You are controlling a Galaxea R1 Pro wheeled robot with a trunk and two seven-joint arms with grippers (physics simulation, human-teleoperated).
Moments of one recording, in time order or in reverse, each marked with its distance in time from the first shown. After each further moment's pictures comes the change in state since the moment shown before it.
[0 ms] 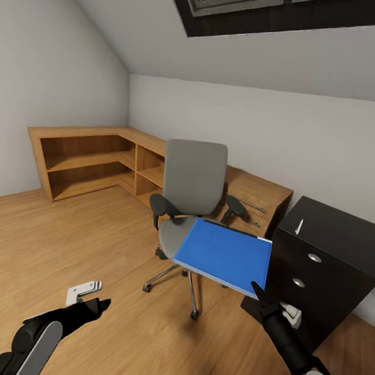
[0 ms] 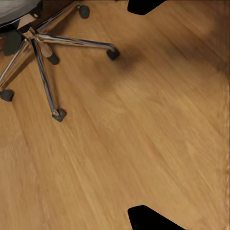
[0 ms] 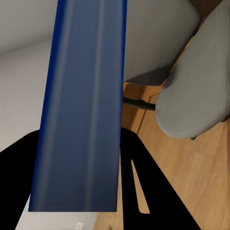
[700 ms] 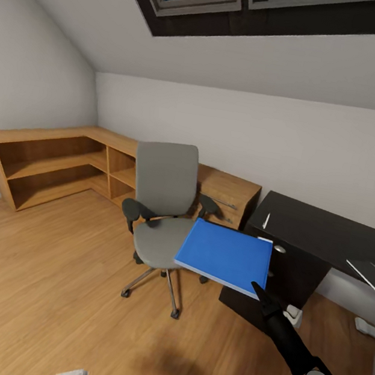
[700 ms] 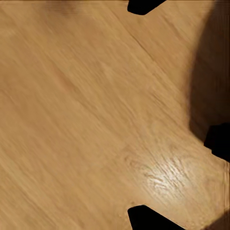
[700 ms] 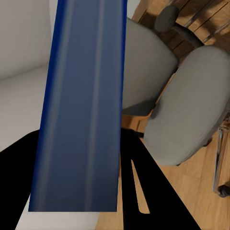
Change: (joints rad) left arm 0.000 -0.001 -0.092 0.812 -0.241 -0.489 -0.002; right arm 0.000 -0.005 -0.001 -0.004 0.005 0.000 -0.001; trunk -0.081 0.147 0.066
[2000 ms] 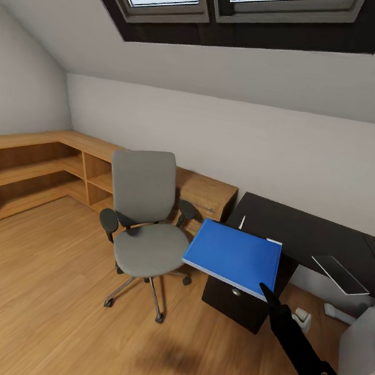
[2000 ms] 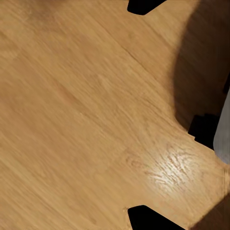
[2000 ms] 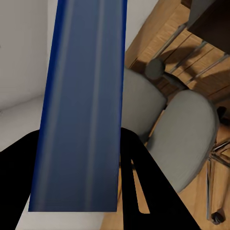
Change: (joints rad) left arm -0.001 -0.003 0.002 0.125 -0.005 -0.120 0.001; right arm 0.000 -0.004 -0.047 -0.008 -0.003 0.002 0.002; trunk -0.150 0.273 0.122
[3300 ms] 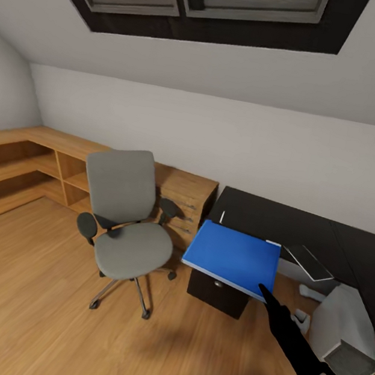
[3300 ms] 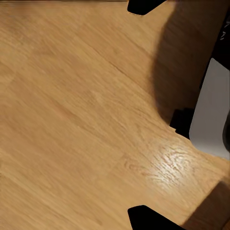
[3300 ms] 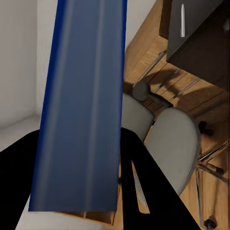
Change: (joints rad) left arm 0.000 0.000 0.000 0.008 0.000 0.000 0.000; right arm 0.000 0.001 -0.001 0.017 -0.005 -0.002 0.002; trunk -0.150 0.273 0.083
